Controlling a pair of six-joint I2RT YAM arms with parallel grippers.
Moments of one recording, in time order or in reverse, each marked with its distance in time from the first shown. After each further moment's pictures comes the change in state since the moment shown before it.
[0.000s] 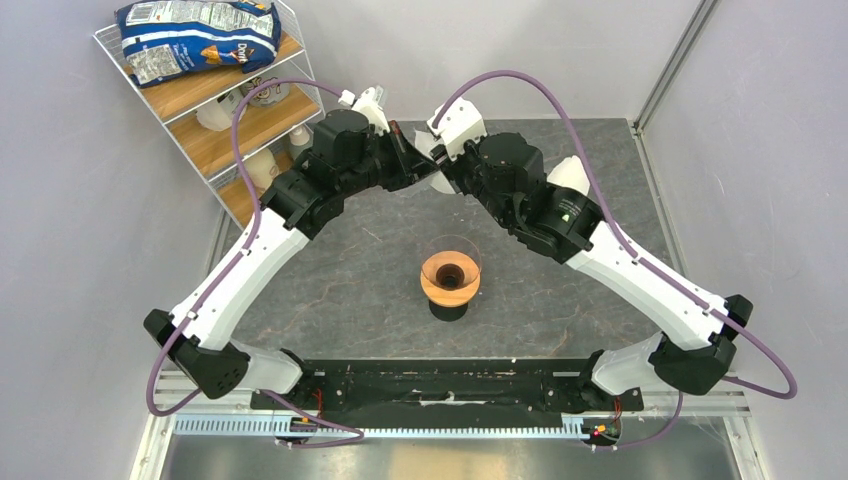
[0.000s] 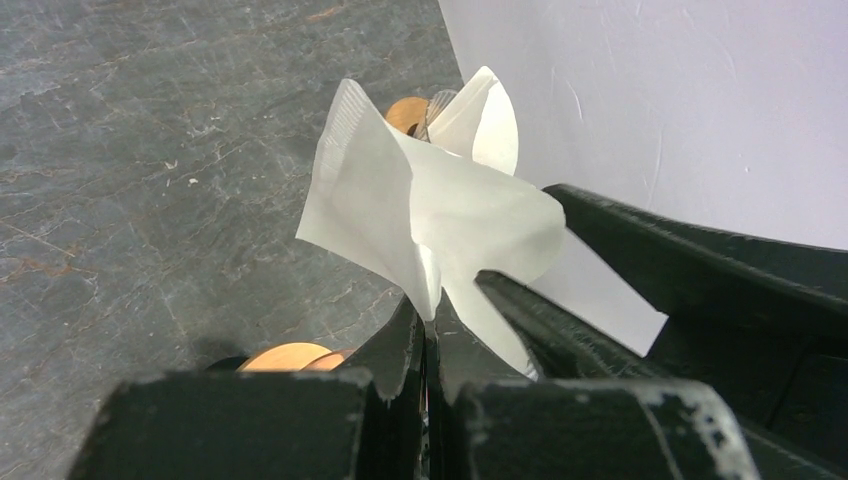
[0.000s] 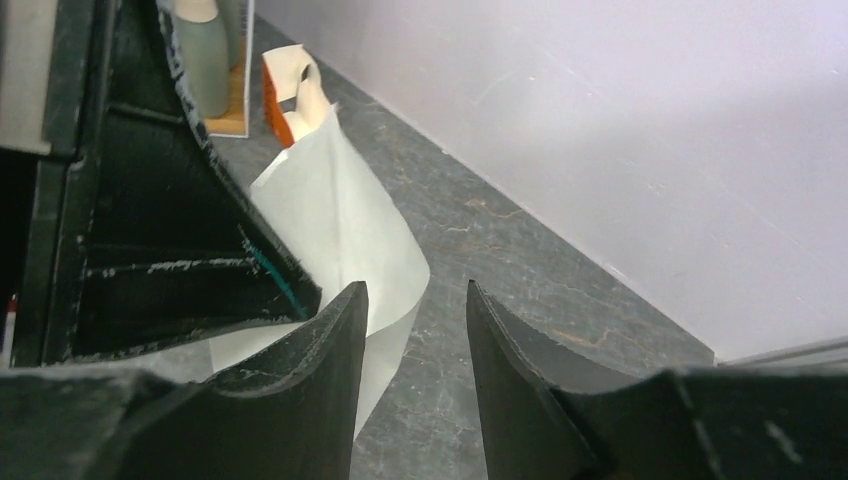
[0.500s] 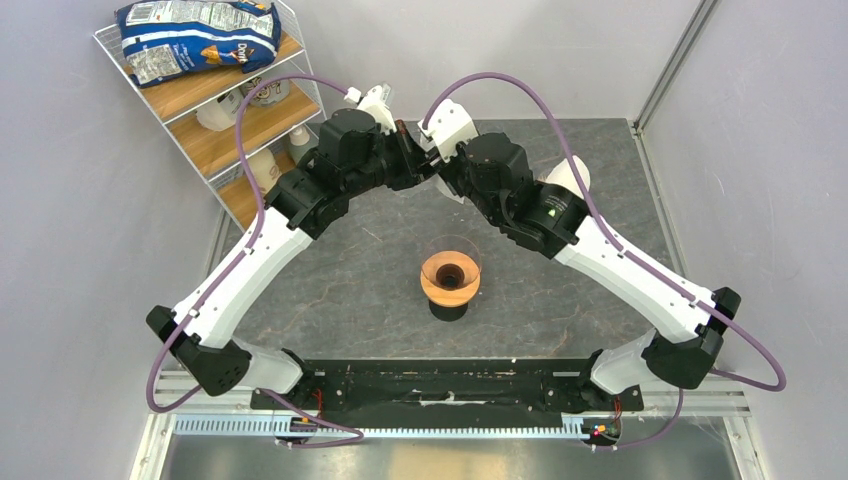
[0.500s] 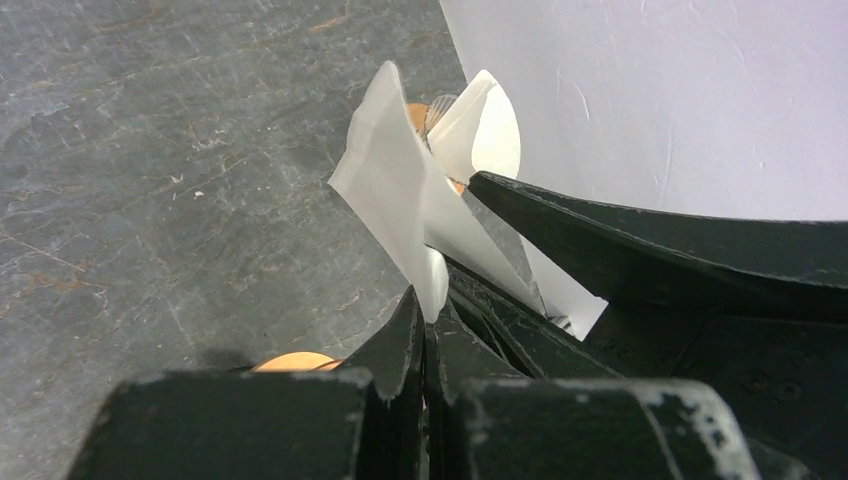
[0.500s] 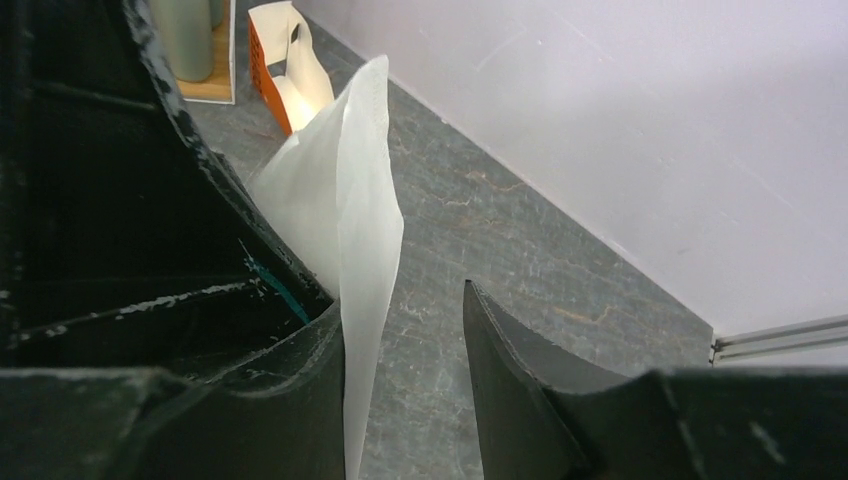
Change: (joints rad) left arm -0.035 0.020 0.030 -0.003 -0.040 0.029; right arm -0.011 0.045 0.000 -0.020 0.040 0.012
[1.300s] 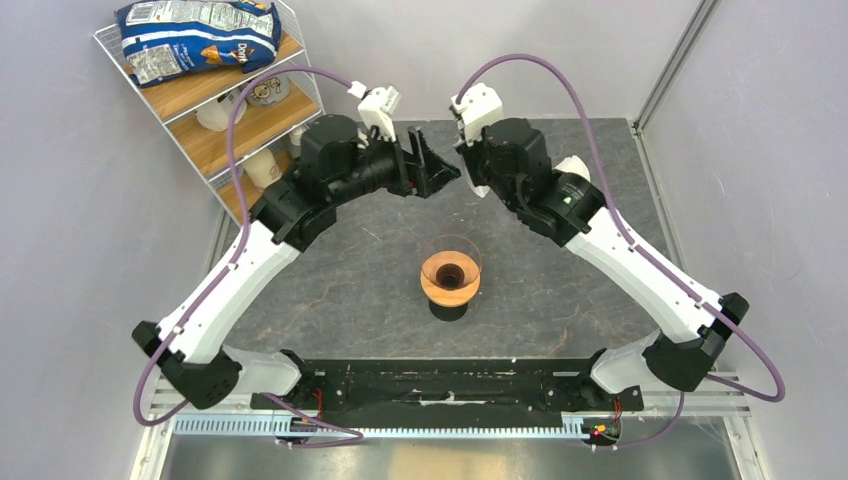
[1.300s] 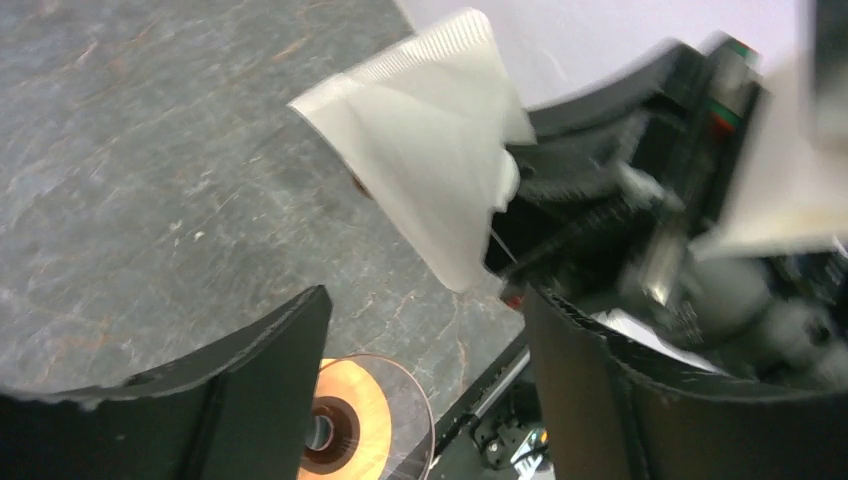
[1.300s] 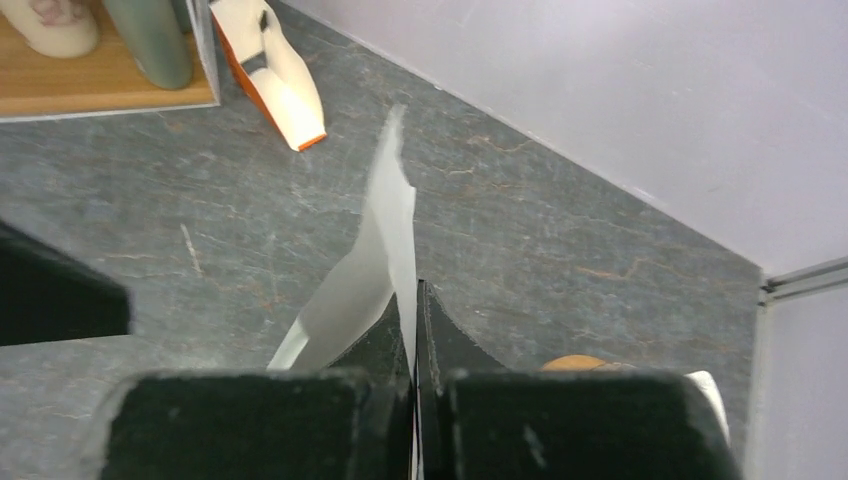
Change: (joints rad) left arm -0.023 -0.052 -0.017 0.052 0.089 0.192; right arm -0.106 -0.008 0.000 -0.045 -0.040 0.126
